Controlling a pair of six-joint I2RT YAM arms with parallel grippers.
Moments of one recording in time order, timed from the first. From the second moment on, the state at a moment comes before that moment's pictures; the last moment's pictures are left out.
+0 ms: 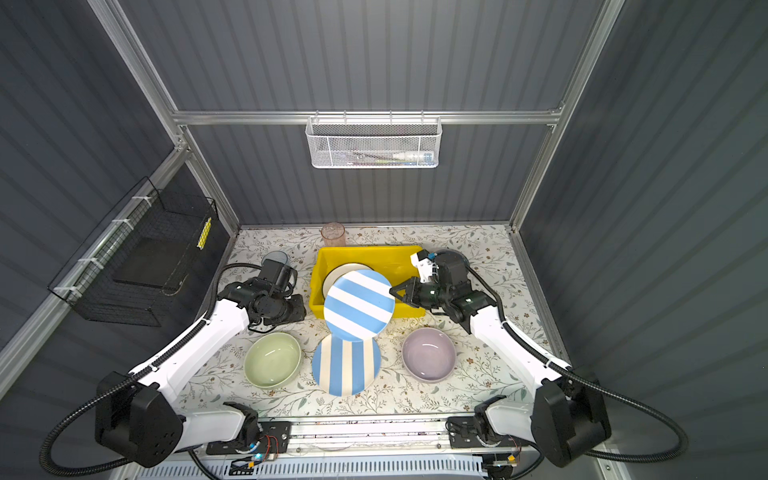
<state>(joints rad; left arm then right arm) -0.39 1.31 1.06 -0.89 0.00 -0.46 0.39 1.28 0.92 -0.18 -0.65 0.73</state>
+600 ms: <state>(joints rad) -0.36 1.44 1.13 -0.79 0.05 -0.40 0.32 1.60 1.12 -0.09 -0.55 0.79</state>
